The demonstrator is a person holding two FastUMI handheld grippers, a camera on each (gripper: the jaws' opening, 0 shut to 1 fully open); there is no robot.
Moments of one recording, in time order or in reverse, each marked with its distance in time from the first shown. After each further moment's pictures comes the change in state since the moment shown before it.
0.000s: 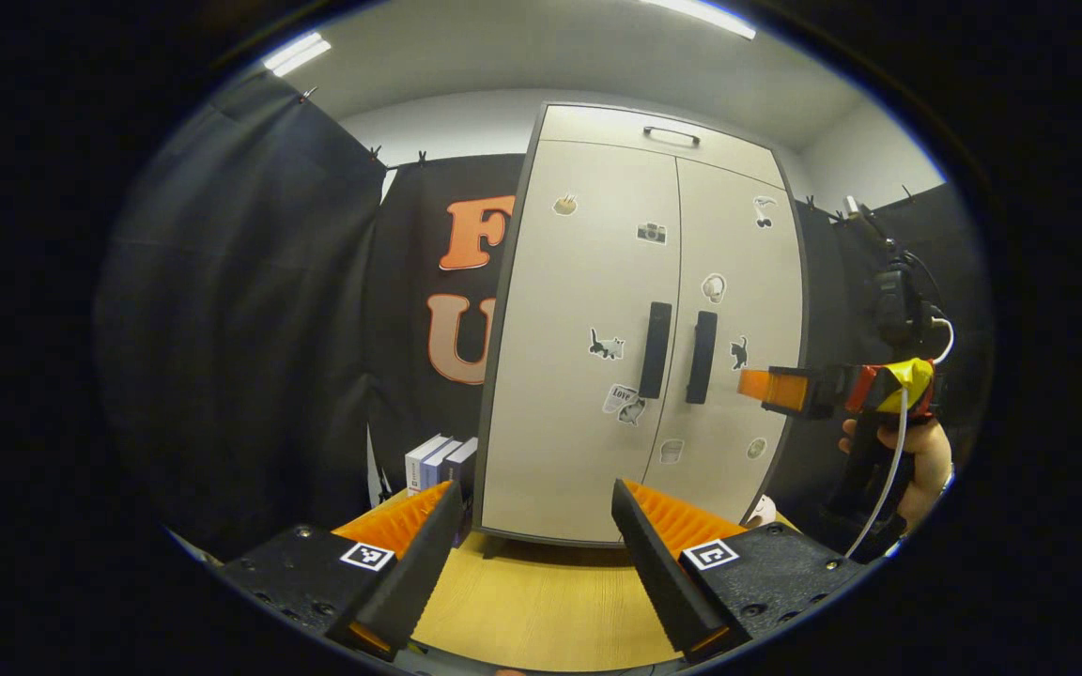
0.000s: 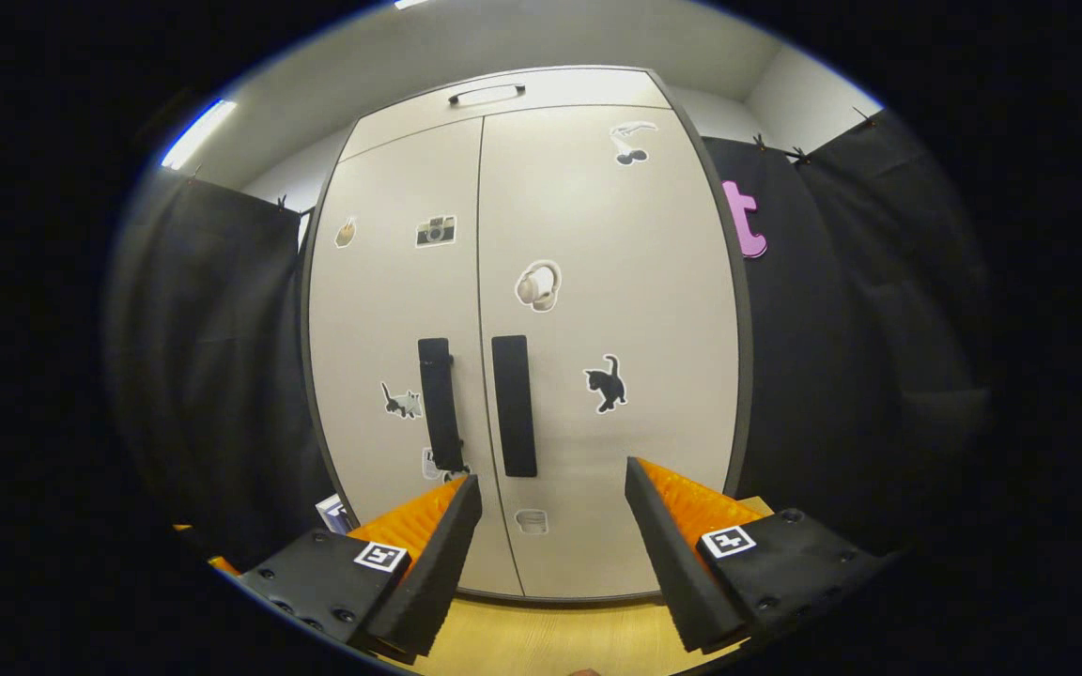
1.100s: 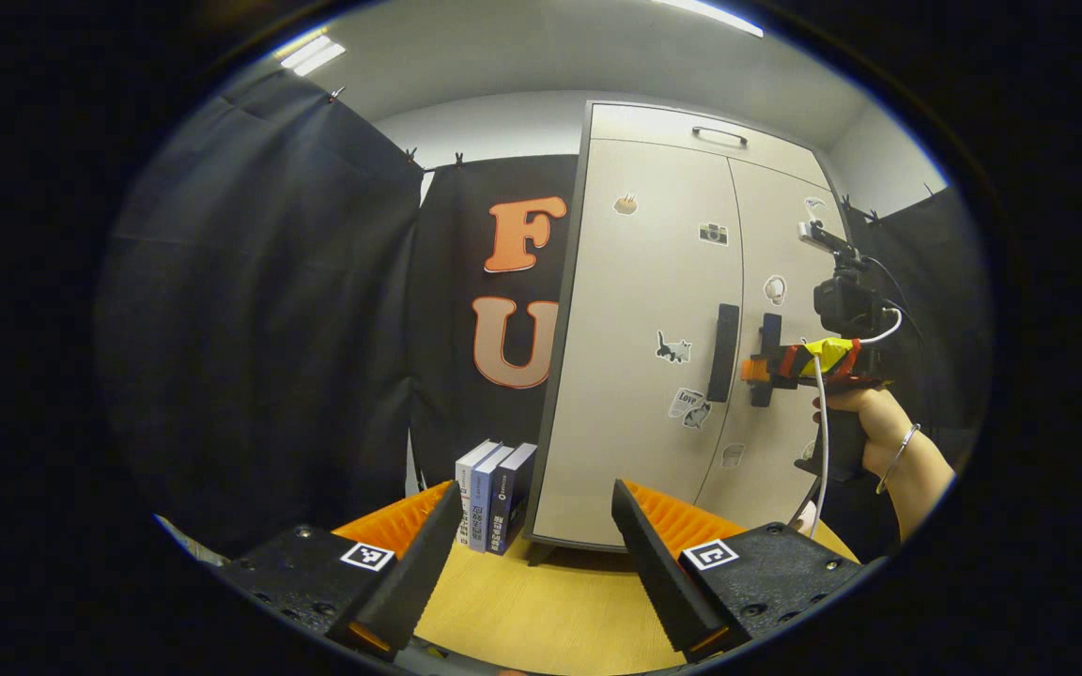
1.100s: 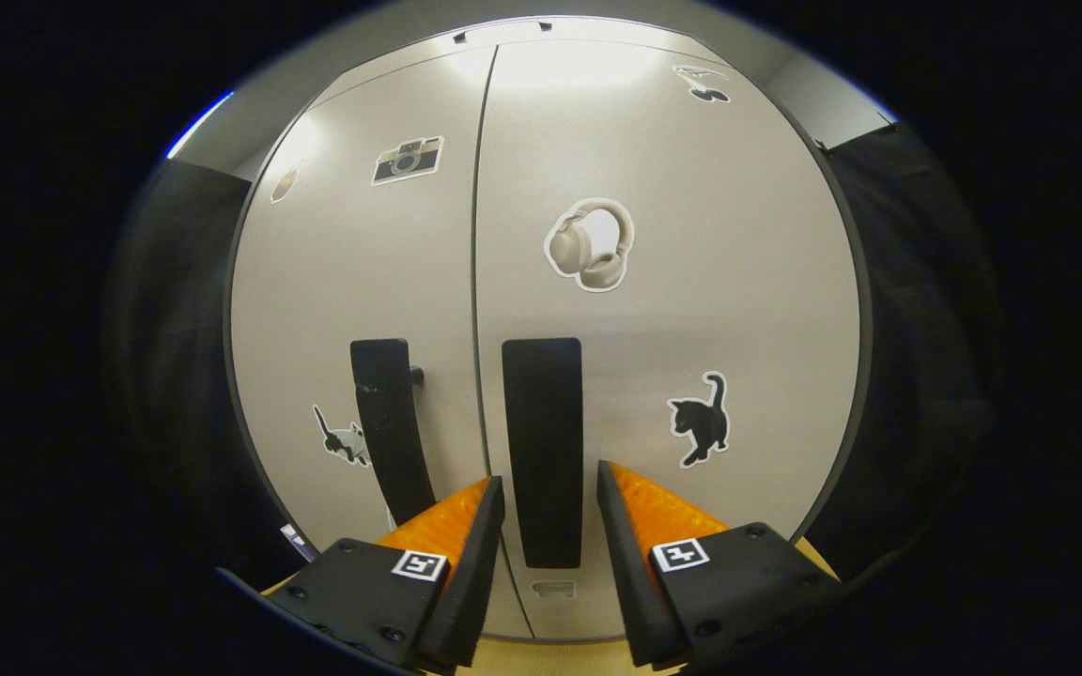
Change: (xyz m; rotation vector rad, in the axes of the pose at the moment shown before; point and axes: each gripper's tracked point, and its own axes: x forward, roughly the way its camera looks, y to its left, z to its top) left arm 0.011 0.064 -0.001 0.008 -0.008 0.122; right arm 0.128 0.022 0.012 0.012 0.011 -0.047
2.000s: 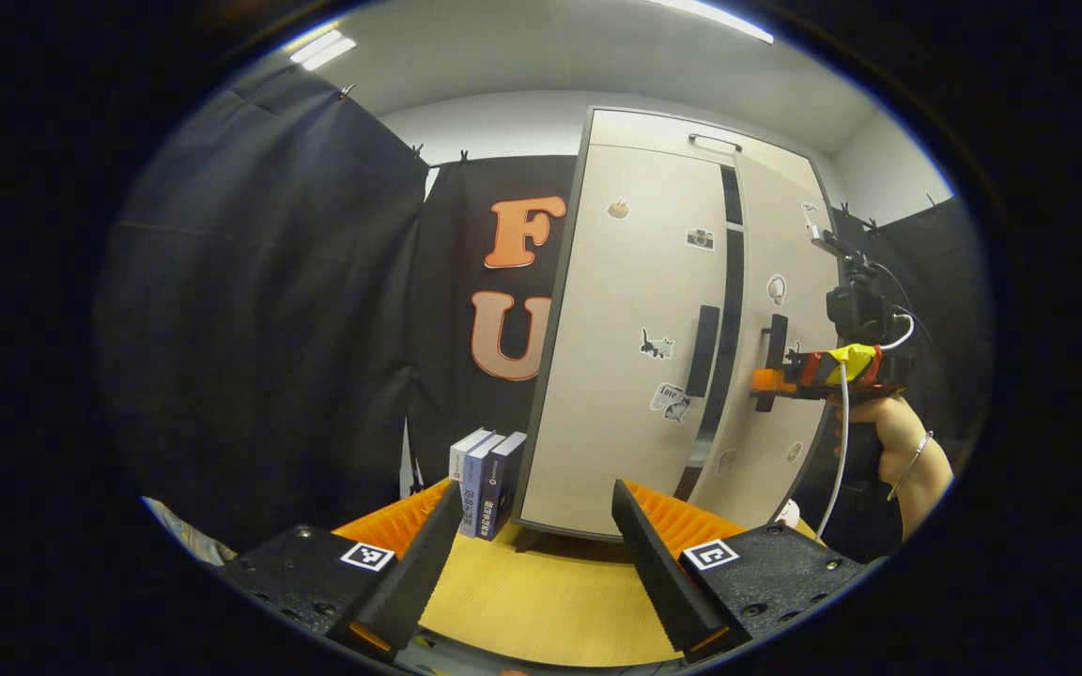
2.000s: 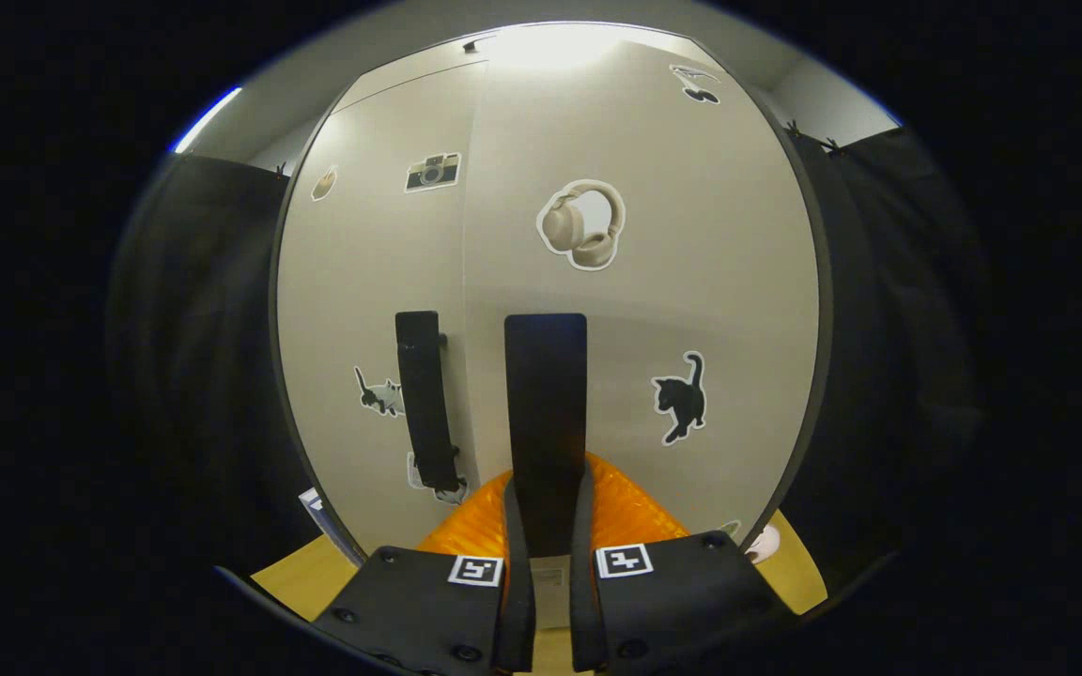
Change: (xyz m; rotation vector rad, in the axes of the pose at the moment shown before) left arm -0.039 -0.021 -0.003 -0.036 0.010 -0.018; right arm -0.046 -0.005 -0.009 -0.058 0.061 0.081
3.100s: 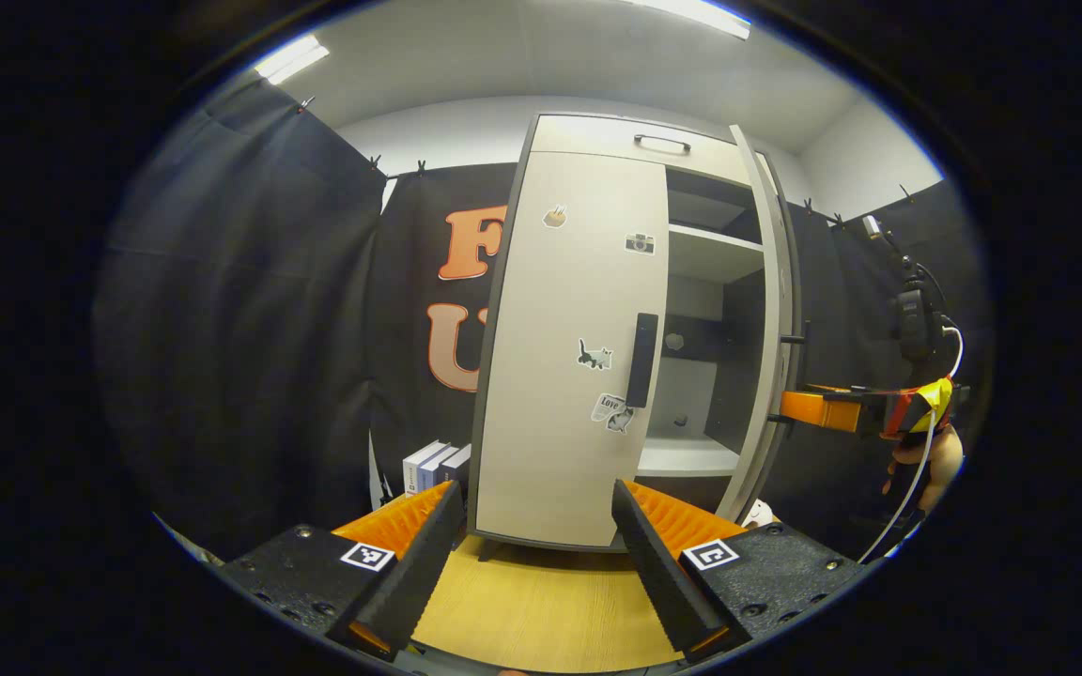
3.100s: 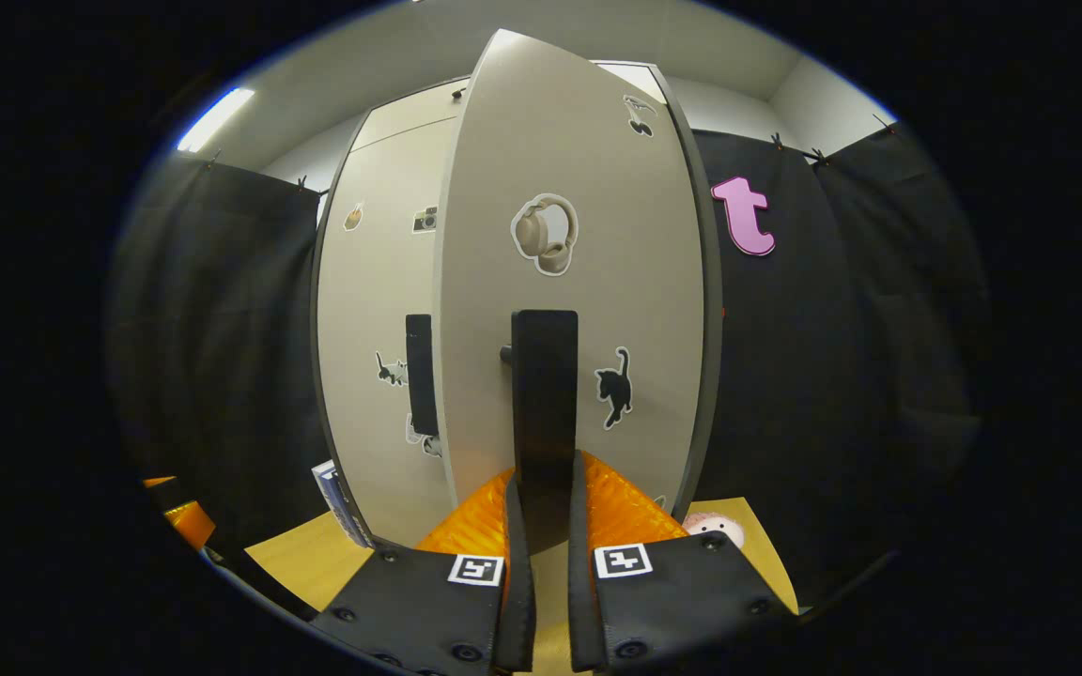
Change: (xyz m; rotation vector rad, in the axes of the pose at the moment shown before) left arm 0.008 -0.063 0.009 0.033 -0.018 -0.097; right arm -0.045 -0.030 -0.002 -0.015 -0.047 0.040
